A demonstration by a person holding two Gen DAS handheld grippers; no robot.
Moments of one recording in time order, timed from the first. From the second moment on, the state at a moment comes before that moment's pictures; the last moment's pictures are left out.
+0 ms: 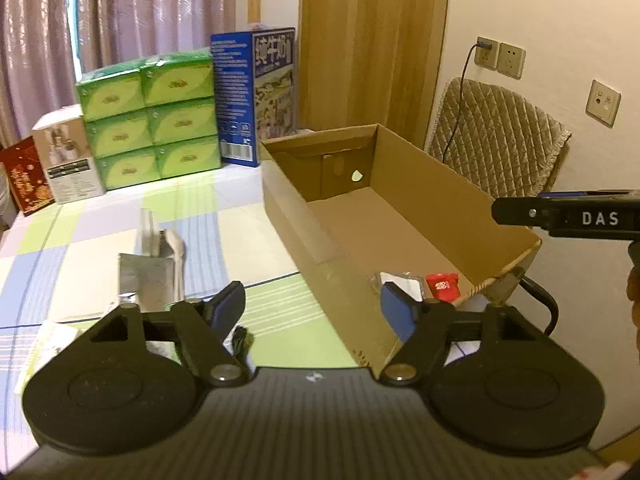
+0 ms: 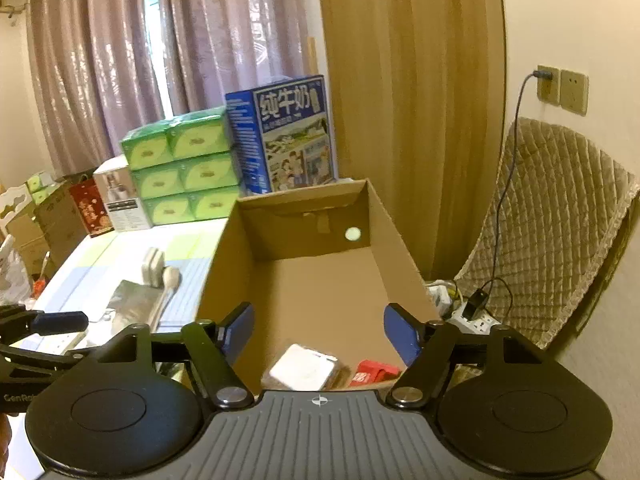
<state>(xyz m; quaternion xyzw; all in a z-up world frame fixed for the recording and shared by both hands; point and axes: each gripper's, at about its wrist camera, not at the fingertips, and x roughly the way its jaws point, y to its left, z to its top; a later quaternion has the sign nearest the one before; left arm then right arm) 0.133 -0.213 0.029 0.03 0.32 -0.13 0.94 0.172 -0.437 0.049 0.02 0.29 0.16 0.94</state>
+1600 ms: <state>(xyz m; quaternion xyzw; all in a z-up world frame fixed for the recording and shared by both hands) 0.021 -0.032 0.020 0.01 0.35 0.02 0.94 0.080 -0.305 0.027 0.02 0.33 0.29 0.90</state>
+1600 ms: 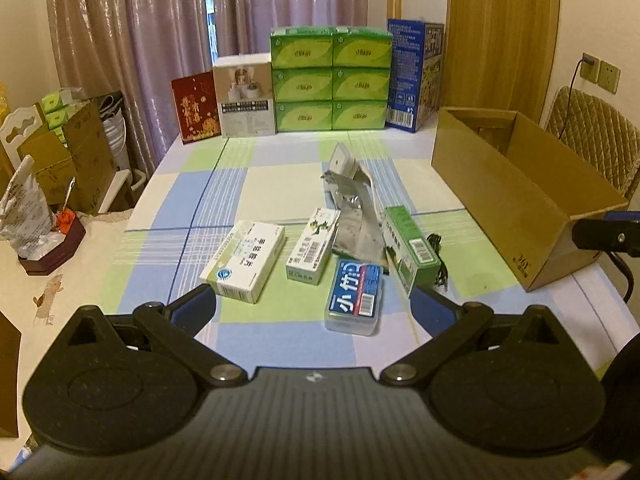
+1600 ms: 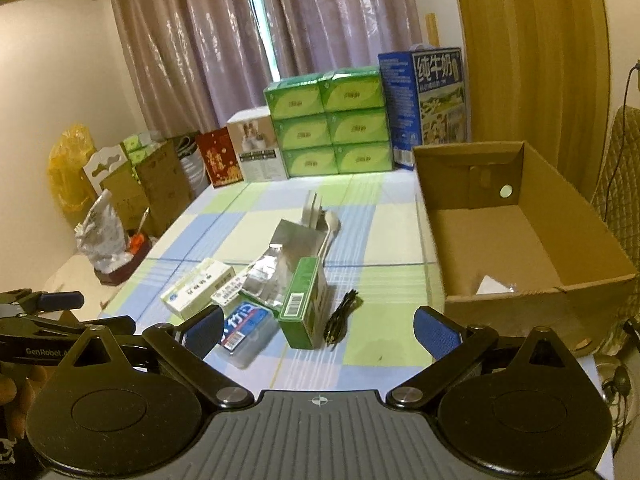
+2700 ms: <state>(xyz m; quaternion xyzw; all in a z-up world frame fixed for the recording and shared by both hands) 0.098 -0.020 -0.084 0.00 0.38 -0.07 0.92 0.166 -0.240 -0.071 -0.01 0.40 0.30 0.87</state>
